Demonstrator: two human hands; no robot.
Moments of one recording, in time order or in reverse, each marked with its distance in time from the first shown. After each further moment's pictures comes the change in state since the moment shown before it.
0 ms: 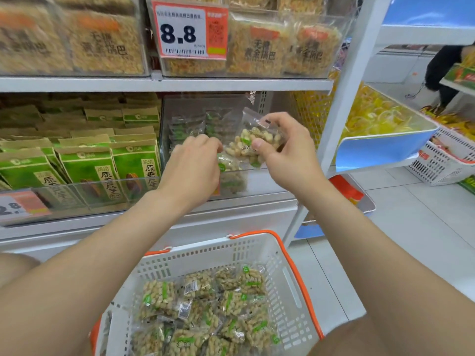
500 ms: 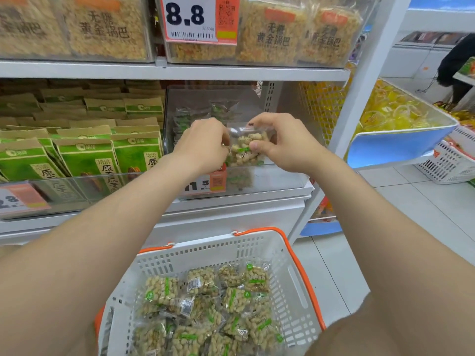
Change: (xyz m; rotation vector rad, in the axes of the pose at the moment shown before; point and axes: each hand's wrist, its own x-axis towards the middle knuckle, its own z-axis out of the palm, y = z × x) left_hand 0.046 -0.010 0.005 -0.148 -0.180 -0.163; right_hand 0.042 0.013 0.007 -0.336 -0.436 -0.067
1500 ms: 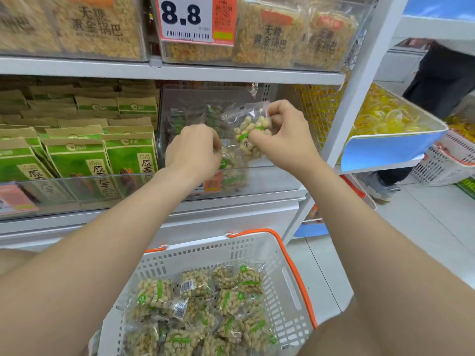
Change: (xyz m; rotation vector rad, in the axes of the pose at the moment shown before) left_hand -0.006 -0.005 0.014 -0.013 0.148 -0.102; right_hand 0.001 -0.004 0.011 0.364 0.343 0.095
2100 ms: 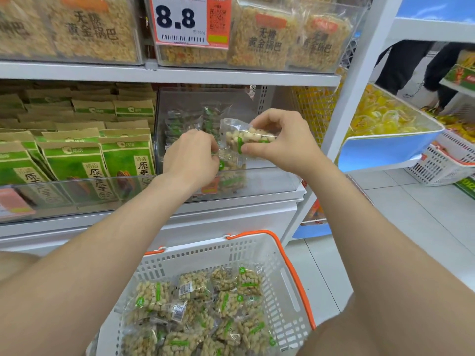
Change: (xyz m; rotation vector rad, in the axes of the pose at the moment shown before) left_hand -0.004 0.000 0.005 0.035 -0.009 0.021; right_hand 0.006 0.010 -0.013 -0.108 -0.128 -0.064
